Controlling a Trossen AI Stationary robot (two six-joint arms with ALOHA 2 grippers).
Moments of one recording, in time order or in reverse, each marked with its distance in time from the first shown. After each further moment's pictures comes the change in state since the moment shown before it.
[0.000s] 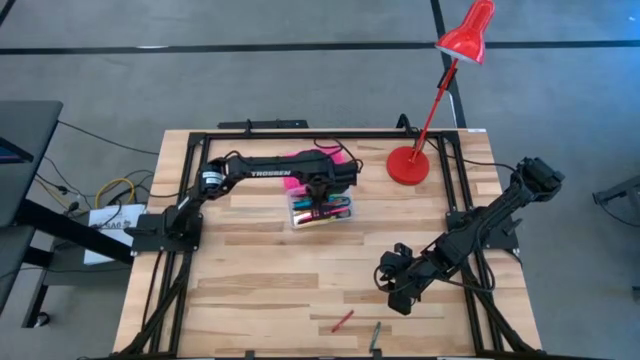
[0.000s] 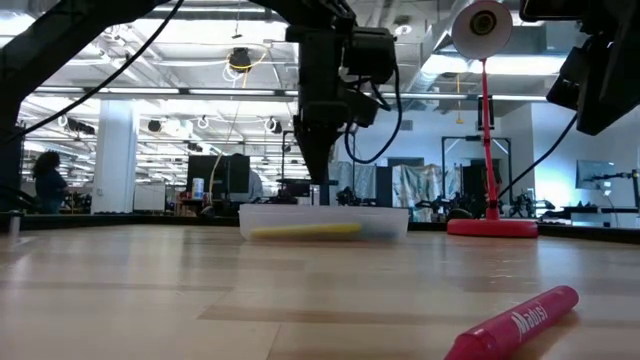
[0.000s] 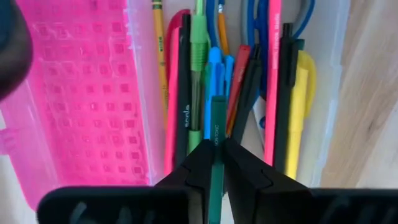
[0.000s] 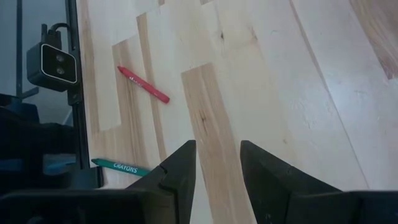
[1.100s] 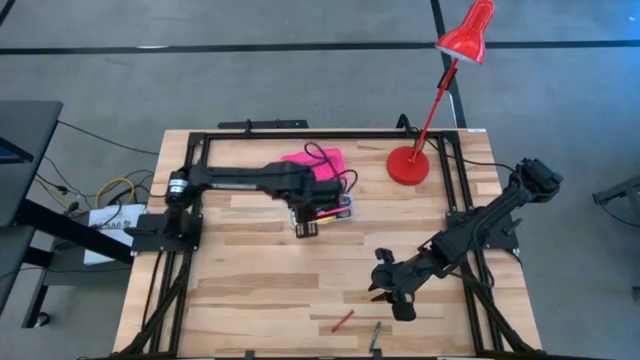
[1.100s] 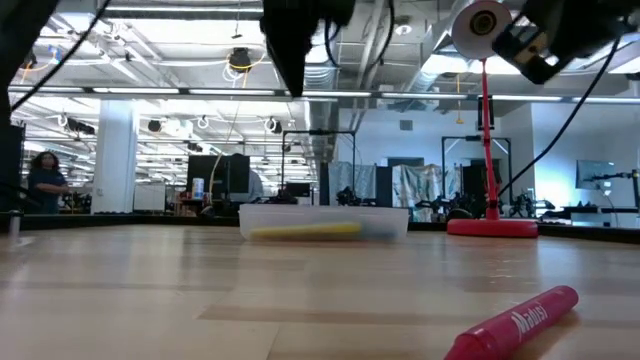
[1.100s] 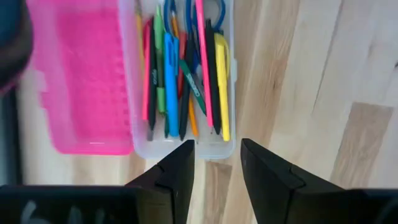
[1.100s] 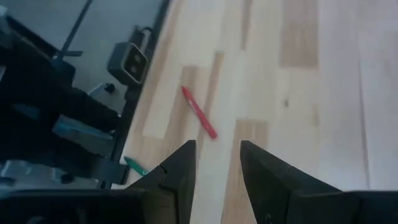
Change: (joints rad) left arm -0.175 -0.233 0.001 -0.148 -0.054 -0.156; right arm -0.039 0.014 0.043 0.162 -0.113 -0.419
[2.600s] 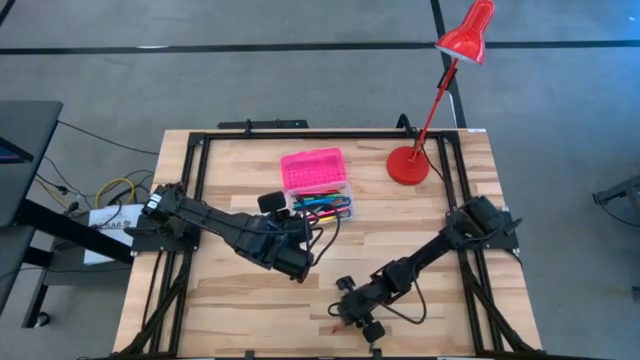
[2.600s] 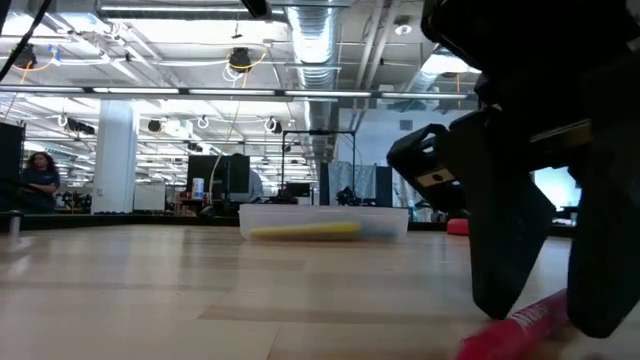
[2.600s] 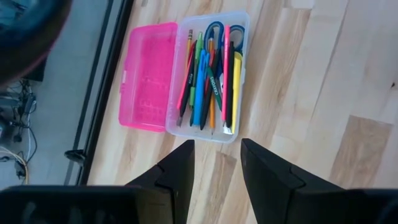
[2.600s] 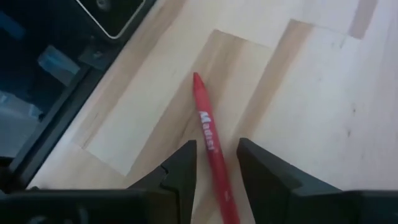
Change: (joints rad) left arm -0.392 -0.098 -0.001 -0.166 -0.466 -0.464; right arm -0.058 0.588 0.202 0.291 -0.186 -0.353
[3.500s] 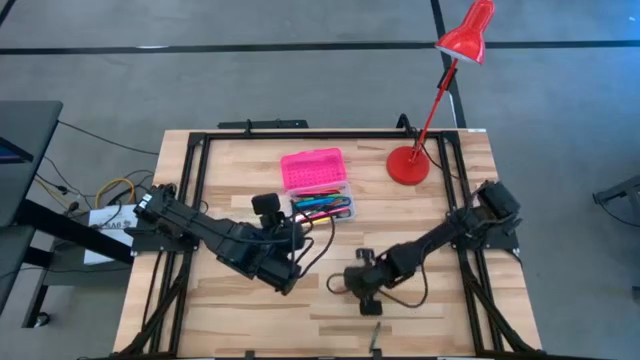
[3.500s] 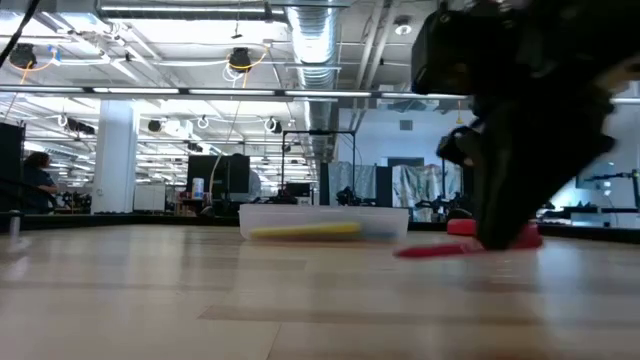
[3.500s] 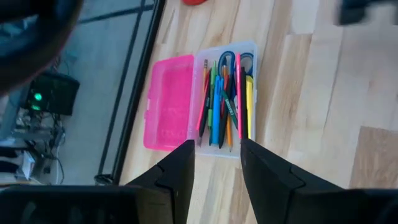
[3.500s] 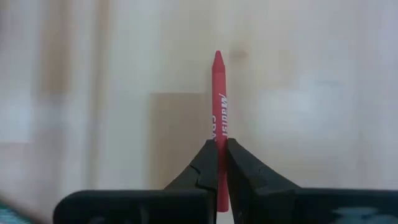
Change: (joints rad) left arm -0.072 -0.042 0.000 0.001 -0.137 0.048; right arm -0.051 -0.156 -0.011 -0.389 0.148 0.327
